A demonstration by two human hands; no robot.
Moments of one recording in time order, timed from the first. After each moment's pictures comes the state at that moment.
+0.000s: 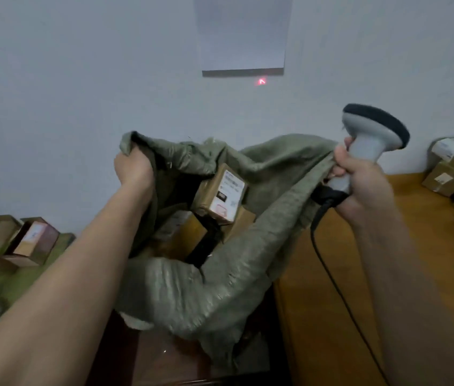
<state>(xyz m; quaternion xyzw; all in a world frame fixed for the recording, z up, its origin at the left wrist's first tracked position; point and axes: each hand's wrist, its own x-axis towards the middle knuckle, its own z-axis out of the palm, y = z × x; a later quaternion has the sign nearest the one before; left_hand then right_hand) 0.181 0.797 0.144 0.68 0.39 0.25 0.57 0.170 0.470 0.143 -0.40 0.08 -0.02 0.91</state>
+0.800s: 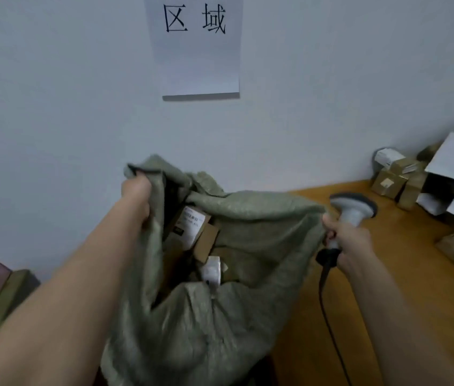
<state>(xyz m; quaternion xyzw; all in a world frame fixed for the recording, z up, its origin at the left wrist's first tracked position) 0.211 0.756 0.130 0.69 0.36 0.09 0.63 0.129 0.398 0.092 -0.56 0.37 -0.04 0.74</state>
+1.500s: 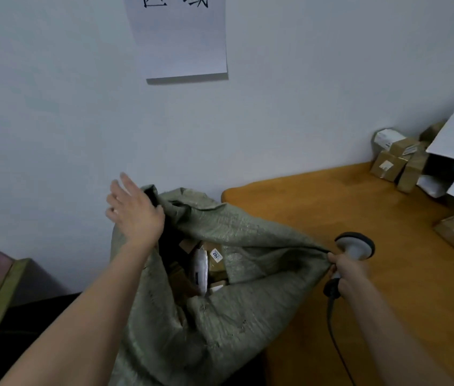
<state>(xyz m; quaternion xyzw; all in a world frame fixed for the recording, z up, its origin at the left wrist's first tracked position) 0.161 0.717 0.068 0.93 0.28 0.16 0.16 0.112 0.341 -0.024 -0.60 0.52 0.06 0.61</state>
